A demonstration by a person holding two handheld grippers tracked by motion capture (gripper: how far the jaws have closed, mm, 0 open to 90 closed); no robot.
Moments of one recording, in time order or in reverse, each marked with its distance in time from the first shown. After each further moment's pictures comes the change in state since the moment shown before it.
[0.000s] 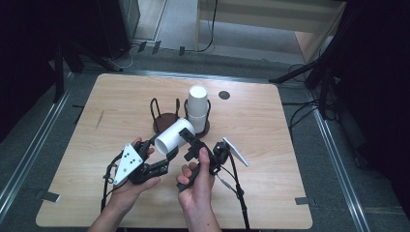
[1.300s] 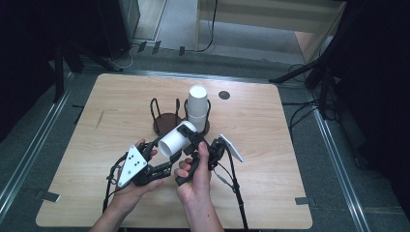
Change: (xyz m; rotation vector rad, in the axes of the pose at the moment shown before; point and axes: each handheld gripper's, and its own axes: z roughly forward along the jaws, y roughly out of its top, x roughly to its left) left arm -0.005 -0.003 0.003 0.019 -0.021 0.027; right arm -0.010 0.007 0.018 0.066 0.032 0.146
